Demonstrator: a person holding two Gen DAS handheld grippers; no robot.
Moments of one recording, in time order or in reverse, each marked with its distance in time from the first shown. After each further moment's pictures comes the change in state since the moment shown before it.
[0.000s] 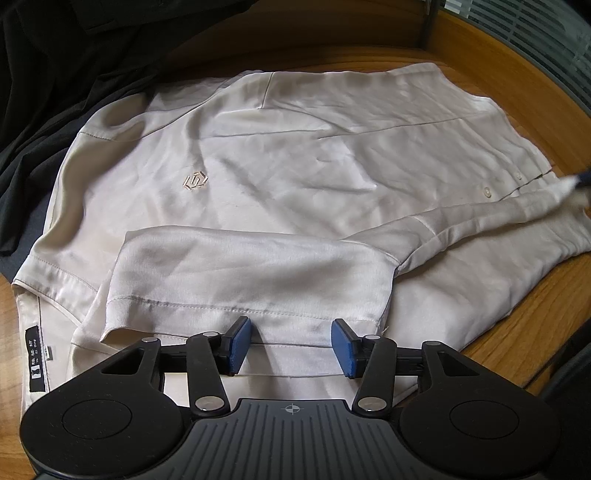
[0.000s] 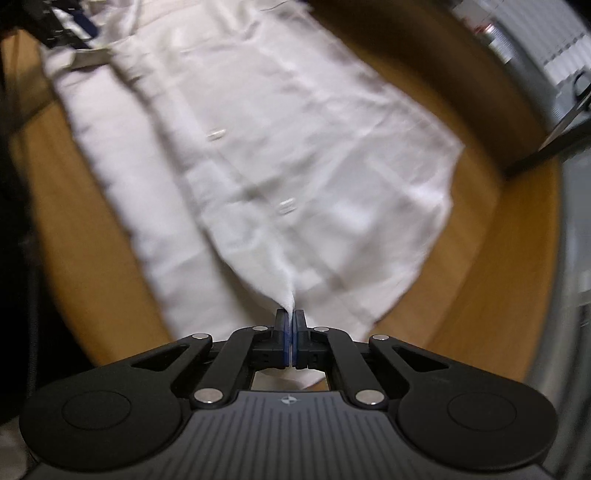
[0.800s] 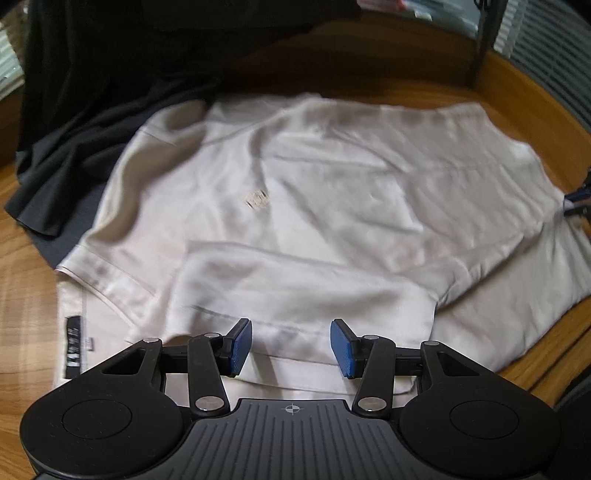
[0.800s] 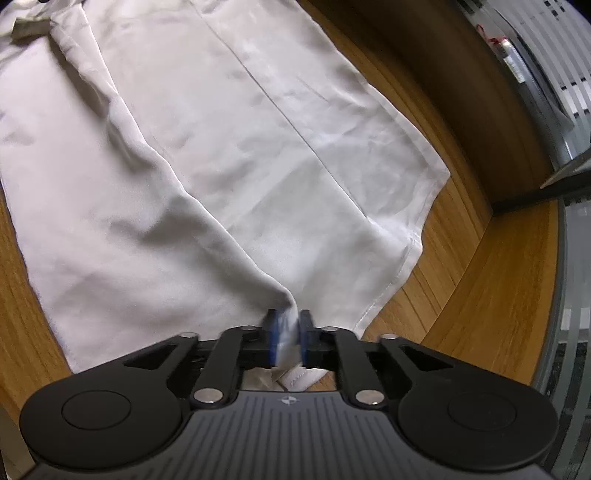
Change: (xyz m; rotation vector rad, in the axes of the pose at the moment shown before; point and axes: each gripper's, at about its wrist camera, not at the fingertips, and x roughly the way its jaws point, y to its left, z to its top) left arm -0.023 0.030 0.006 -0.127 -0.059 0.079; right arm 0.063 -0.037 0.036 -0.098 0.021 -0.072
